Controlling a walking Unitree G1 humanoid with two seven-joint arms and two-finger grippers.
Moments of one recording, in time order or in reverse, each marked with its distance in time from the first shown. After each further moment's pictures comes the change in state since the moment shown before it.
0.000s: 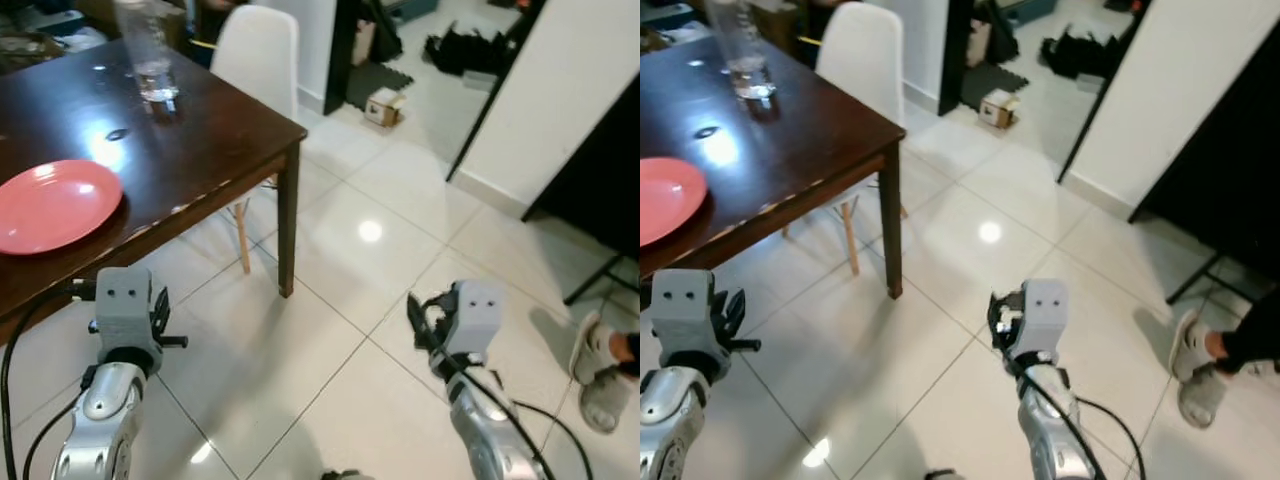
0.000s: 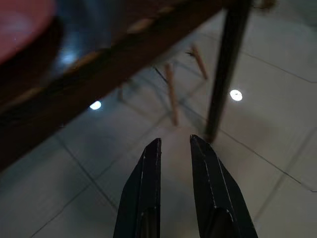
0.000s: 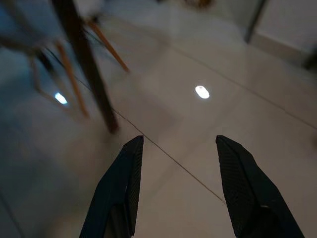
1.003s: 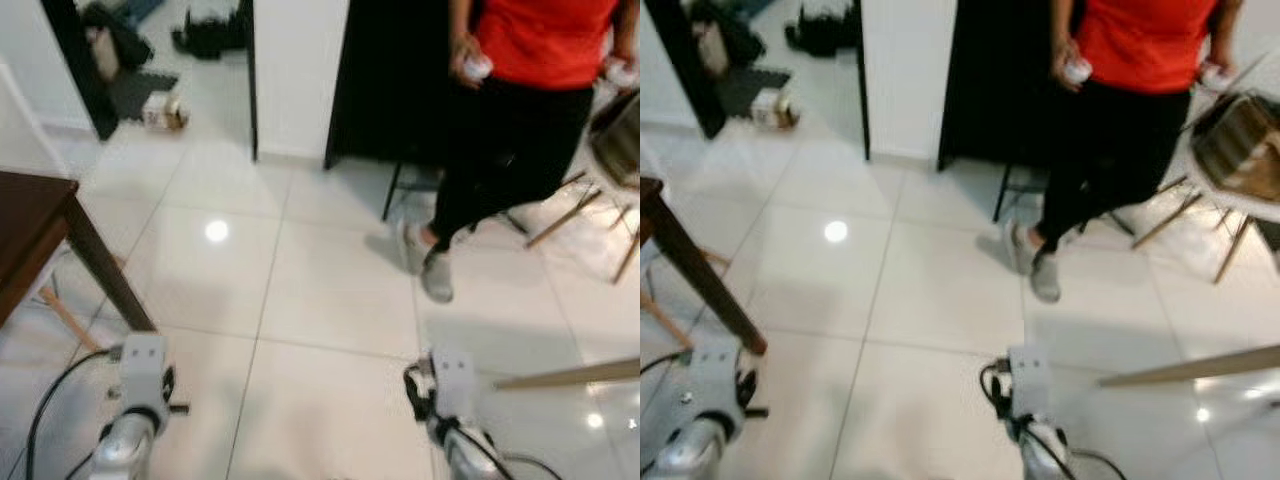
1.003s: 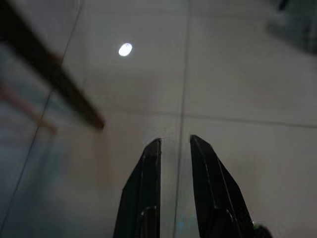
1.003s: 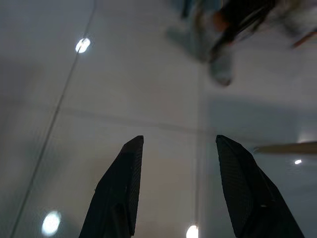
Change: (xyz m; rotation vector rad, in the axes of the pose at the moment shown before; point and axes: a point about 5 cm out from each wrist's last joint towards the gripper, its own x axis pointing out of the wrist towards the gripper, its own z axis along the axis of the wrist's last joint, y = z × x) left arm 0.007 -0.008 -0.084 0.027 0.225 -0.071; right arm 0.000 -0.013 -0.062 -0.053 0.185 -0.025
